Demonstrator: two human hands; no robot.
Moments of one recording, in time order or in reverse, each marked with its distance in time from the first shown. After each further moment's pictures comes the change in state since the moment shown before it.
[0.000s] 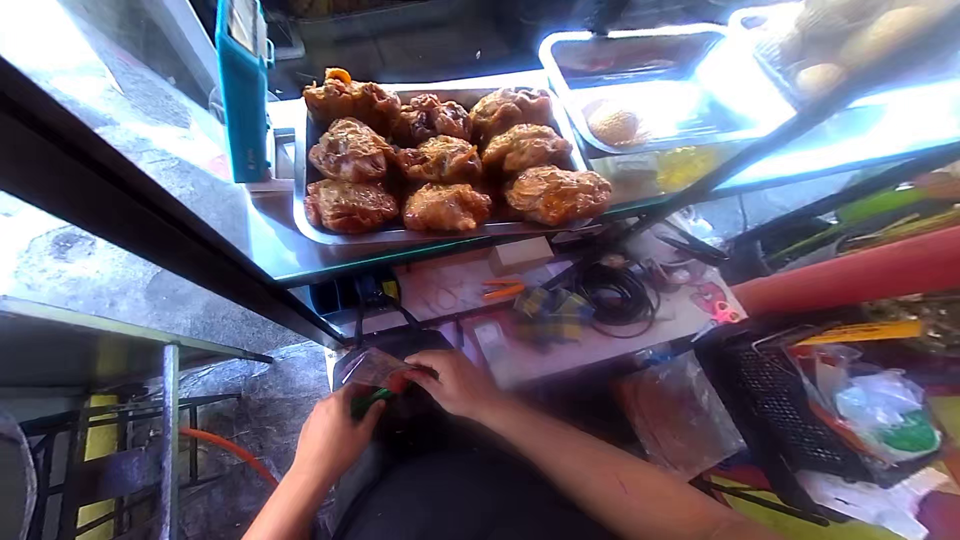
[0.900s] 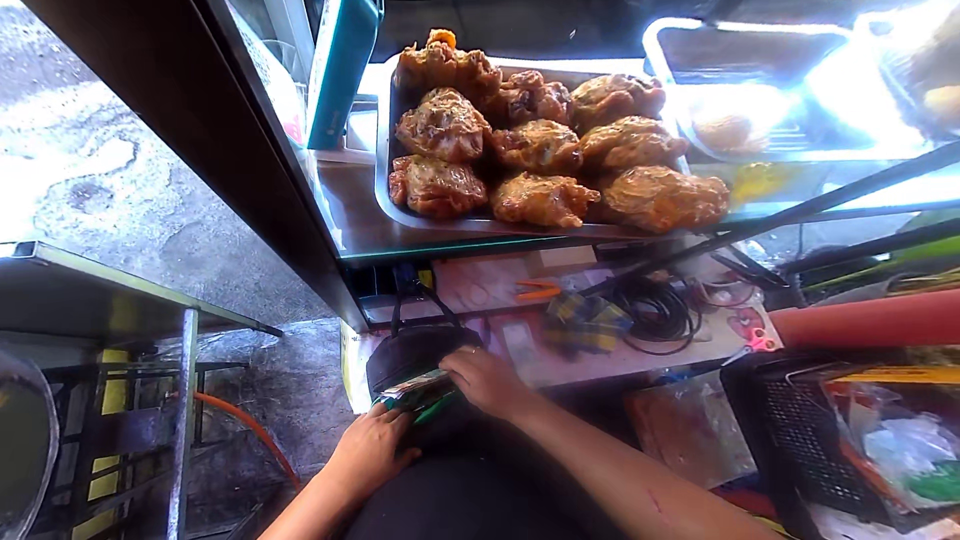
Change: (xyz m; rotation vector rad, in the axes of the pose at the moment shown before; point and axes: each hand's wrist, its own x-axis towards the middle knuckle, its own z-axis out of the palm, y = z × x) left_hand -0.023 -0.024 0.032 0.194 -0.343 0.355; right_hand -0.007 0.027 0.011 -0.431 -0.013 -0.300
